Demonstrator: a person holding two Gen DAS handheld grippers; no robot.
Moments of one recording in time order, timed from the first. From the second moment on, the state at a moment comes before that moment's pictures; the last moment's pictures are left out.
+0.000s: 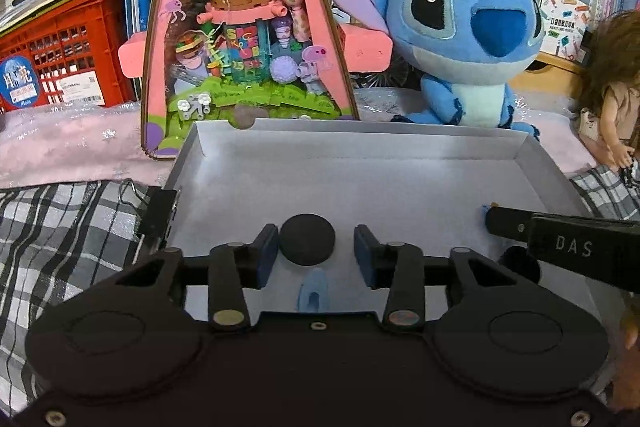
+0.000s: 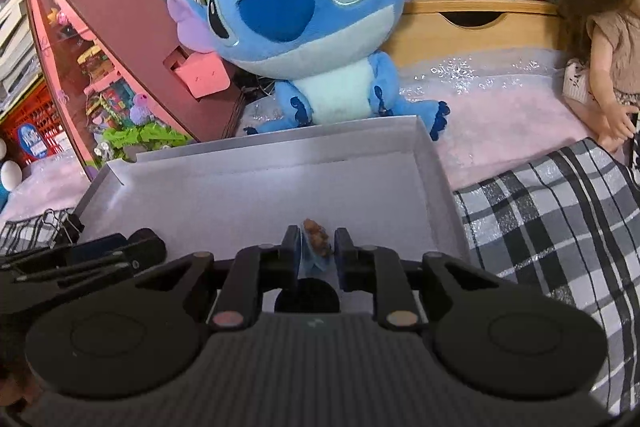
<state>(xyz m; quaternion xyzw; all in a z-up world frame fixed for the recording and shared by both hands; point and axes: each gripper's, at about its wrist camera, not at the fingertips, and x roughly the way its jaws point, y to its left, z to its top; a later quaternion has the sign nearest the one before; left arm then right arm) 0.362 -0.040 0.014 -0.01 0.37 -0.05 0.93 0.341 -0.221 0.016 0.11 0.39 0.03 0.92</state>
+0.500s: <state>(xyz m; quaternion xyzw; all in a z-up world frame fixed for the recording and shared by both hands) 0.313 -0.034 0.051 -0.01 0.34 -0.06 0.94 0.301 -0.230 0.051 0.11 0.34 0.06 0.93</state>
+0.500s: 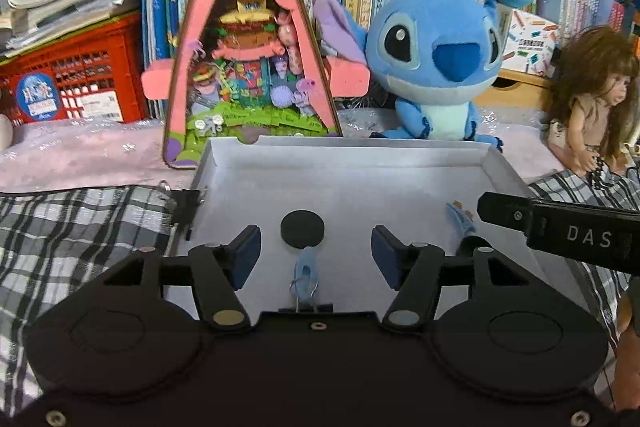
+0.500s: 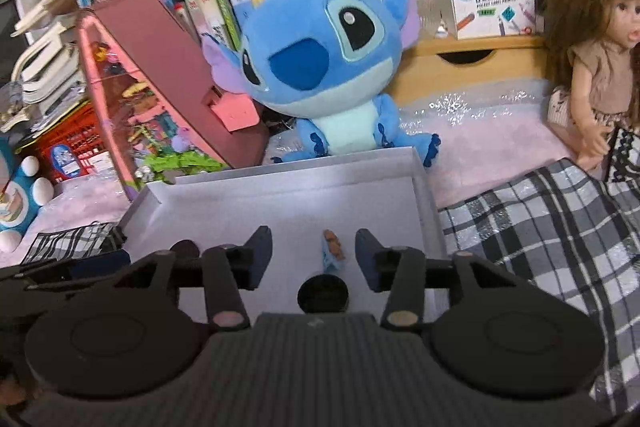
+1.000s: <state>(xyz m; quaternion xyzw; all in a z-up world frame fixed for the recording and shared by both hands) 0.230 -0.023 0.071 -0.01 0.32 -0.08 0.94 0.220 -0.228 0.063 0.06 0.31 0.07 0.95</state>
